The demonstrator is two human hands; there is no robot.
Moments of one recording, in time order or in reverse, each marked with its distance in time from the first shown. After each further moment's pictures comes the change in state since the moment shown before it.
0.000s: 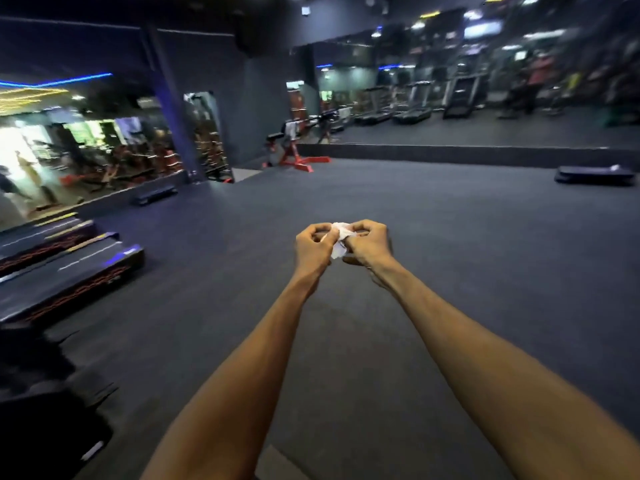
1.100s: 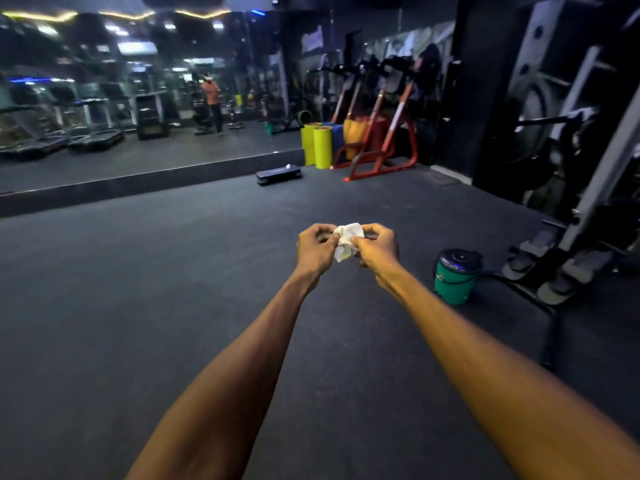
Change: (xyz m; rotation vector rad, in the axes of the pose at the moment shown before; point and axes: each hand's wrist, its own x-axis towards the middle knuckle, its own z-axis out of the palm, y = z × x) left_hand -0.002 0.017 0.757 -0.189 -0.997 0.066; right_hand 0.228 0.100 -0.638 -0.155 0.993 0.090
